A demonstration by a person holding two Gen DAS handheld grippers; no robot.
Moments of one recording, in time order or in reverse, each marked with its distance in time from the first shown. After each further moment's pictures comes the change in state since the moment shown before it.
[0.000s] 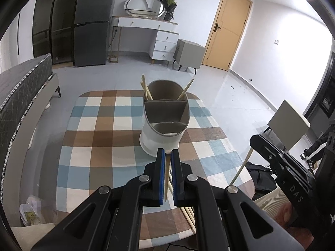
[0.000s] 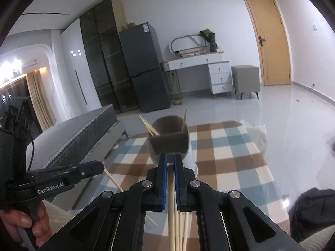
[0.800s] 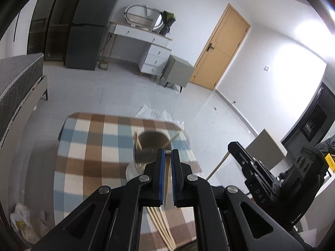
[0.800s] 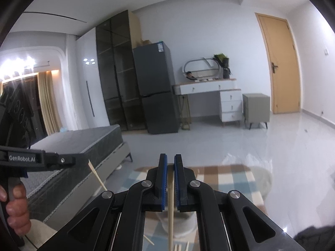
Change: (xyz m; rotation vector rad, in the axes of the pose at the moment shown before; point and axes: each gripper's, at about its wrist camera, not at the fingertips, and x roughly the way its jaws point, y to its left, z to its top) left arm -0.031 0.027 0.096 -0.121 -0.071 -0.159; right arm 0.028 0.015 0.093 -0.107 -0.136 0.059
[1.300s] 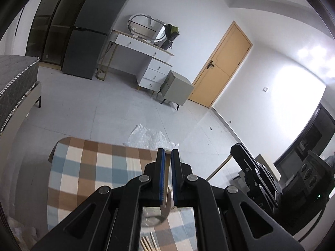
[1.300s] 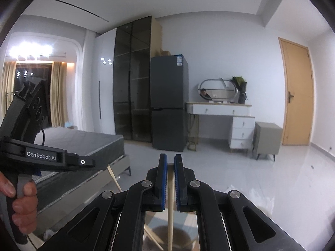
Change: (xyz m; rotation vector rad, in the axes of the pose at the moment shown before) left arm 0.042 0.032 0.072 -0.076 -0.081 -0.050; right arm 0.072 0.019 0.059 -0.162 -0.092 0.052
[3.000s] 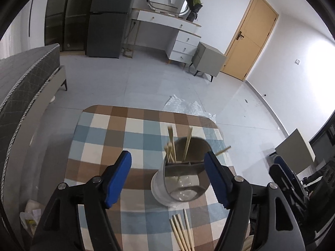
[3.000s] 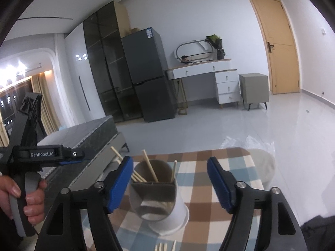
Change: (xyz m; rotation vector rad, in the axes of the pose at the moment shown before) left arm 0.019 -0.008 -0.066 0.050 0.164 0.273; right arm -0.061 -0.058 -0.090 0.265 0.195 -0.045
